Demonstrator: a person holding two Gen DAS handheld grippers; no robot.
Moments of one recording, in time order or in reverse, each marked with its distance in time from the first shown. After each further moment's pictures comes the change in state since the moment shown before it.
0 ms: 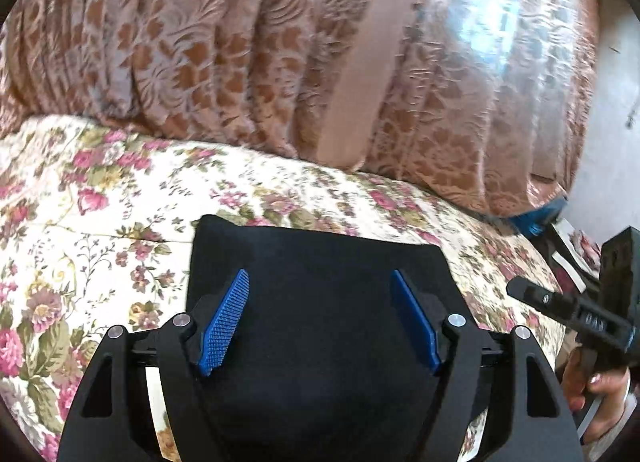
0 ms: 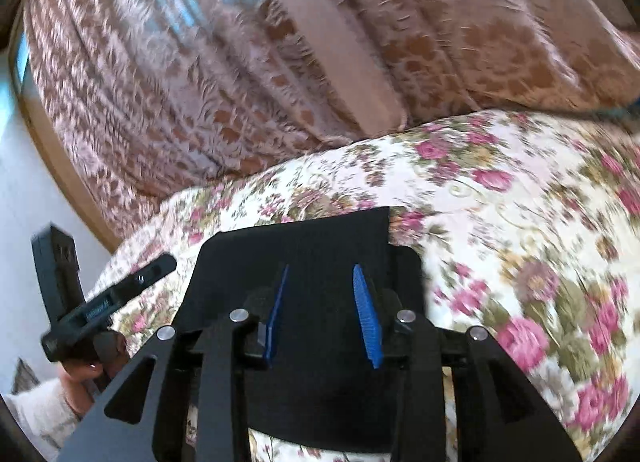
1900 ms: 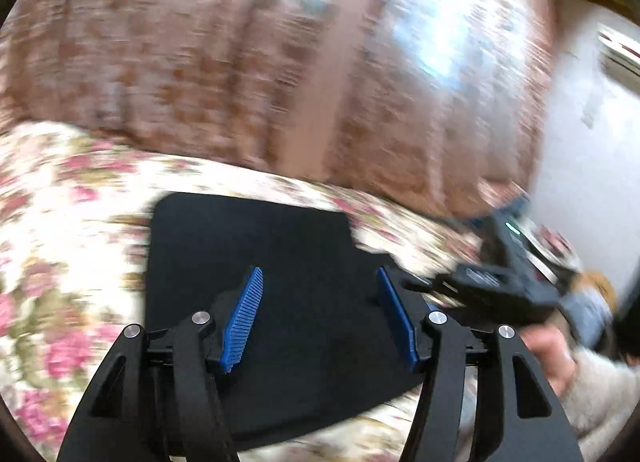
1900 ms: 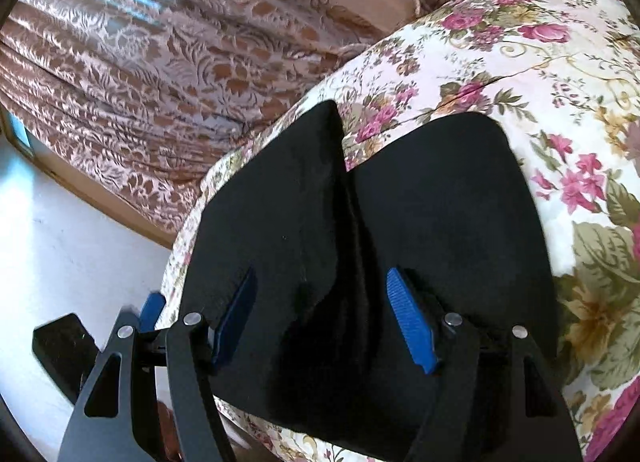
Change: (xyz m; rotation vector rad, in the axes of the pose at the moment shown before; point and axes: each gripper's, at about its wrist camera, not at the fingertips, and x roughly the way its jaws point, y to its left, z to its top) left arm -0.059 0.005 -0.053 0.014 -0.132 -0.075; right arm 0.058 -0.020 -0.041 0.291 0.200 0.269
